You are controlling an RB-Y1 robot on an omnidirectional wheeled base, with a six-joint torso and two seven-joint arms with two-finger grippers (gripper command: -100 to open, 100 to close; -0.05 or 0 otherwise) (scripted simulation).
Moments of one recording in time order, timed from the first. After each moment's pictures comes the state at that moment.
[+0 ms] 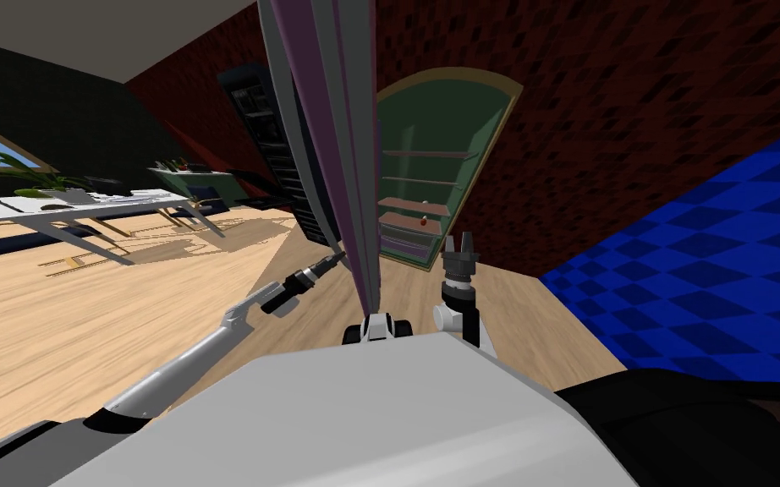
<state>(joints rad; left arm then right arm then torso) -0.04 0.79 -0.36 -1.62 -0.24 -0.47 0.04 0.48 -0.02 0.00 -2.23 -0.01 -0.64 -0.08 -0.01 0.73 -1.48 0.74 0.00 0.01</state>
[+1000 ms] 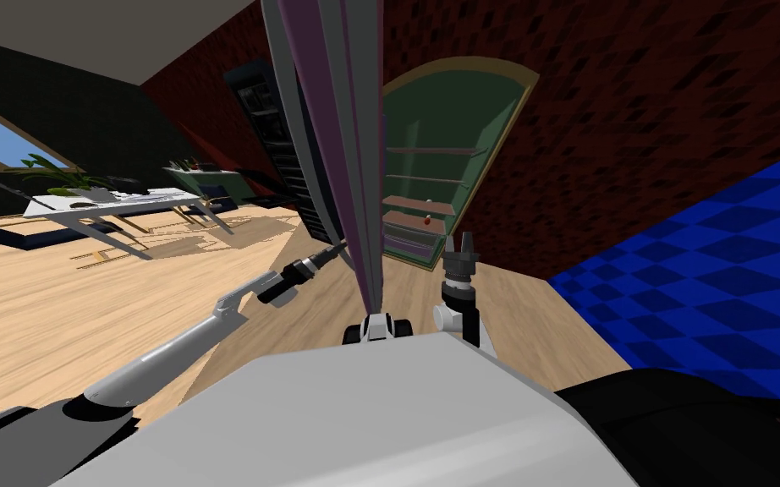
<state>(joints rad) -0.11 0.89 -0.38 -1.75 -0.22 -0.35 0.14 0.48 -0.01 0.00 -2.23 -0.01 -0.64 -0.08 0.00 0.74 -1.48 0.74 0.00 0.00</state>
